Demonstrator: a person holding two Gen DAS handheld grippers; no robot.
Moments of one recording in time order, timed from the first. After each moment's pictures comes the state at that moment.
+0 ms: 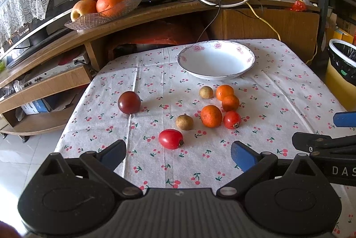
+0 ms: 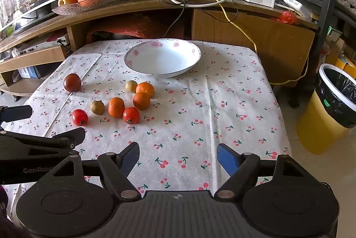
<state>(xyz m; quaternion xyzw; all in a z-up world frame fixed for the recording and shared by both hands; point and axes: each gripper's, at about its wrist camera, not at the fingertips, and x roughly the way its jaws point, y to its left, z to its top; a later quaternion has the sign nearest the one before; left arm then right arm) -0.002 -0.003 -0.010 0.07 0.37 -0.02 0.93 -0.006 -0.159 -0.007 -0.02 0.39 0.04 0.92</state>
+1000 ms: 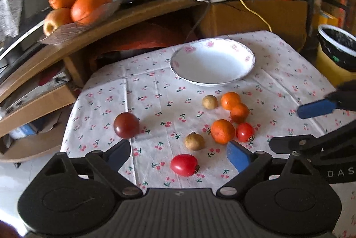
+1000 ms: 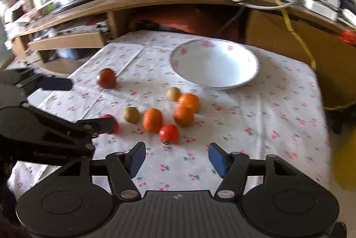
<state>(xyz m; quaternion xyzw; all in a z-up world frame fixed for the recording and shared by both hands) 0.053 0.018 -0.003 0.12 0.39 -0.09 0.91 0.054 -0.136 -0.008 -0.05 0.42 0.18 0.89</state>
